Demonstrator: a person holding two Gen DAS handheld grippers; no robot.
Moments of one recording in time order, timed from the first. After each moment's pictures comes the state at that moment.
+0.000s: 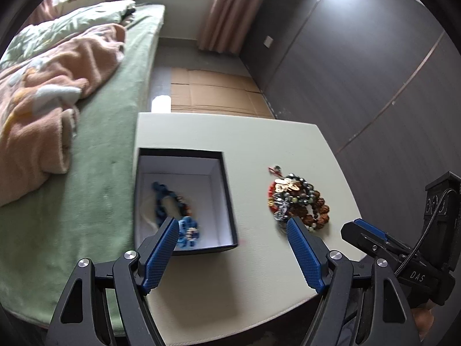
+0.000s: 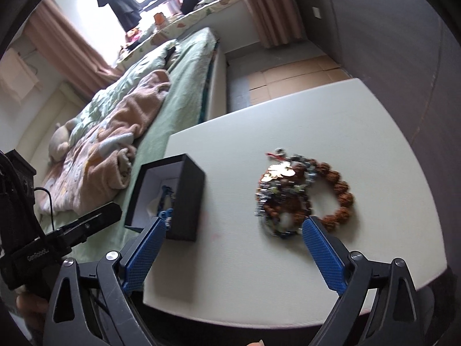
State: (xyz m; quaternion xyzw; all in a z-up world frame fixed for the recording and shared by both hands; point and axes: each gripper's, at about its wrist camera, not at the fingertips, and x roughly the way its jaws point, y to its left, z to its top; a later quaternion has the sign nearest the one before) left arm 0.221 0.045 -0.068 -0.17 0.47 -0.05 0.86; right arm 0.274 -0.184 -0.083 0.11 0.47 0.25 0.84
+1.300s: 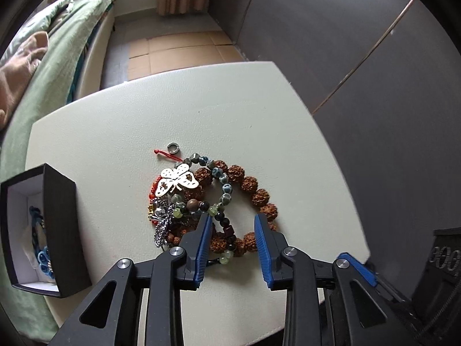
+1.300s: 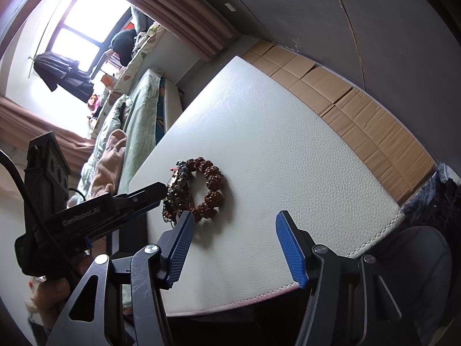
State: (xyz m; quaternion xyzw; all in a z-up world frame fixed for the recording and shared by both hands) left arm 0.311 -0.120 -0.120 -0.08 0.57 -0.07 0.82; right arm 0.279 -0.319 -0.153 0.29 0.49 0.17 0.81
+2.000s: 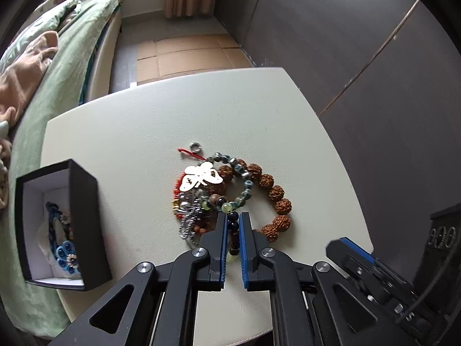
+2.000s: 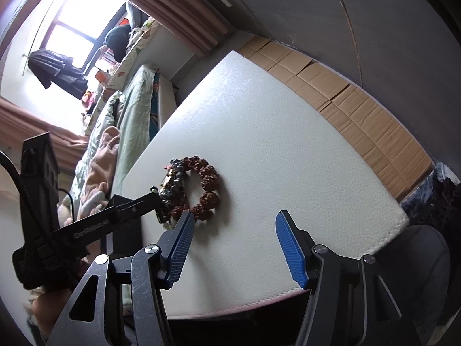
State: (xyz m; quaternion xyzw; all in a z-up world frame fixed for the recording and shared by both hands) left arm 0.305 -0.090 -0.107 -0.09 0.56 -0.06 0.82; right arm 0.289 -0.312 -0.156 0.28 0.50 0.17 0.80
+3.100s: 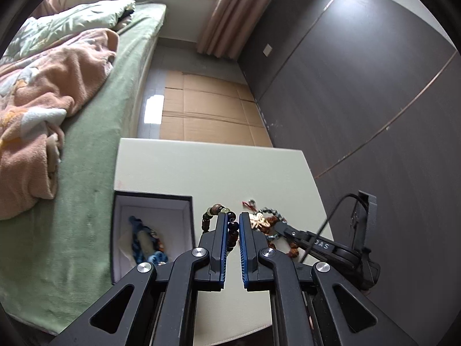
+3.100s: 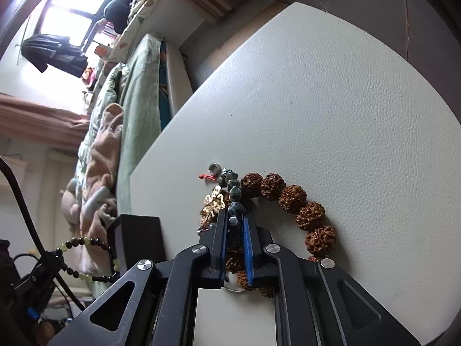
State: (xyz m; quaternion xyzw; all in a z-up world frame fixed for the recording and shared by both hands) left arm 0.260 0.045 -0.023 -0.21 0.46 -0.04 0.86; right arm 0.368 -0.216 -0.164 0.28 0.55 0.21 0.76
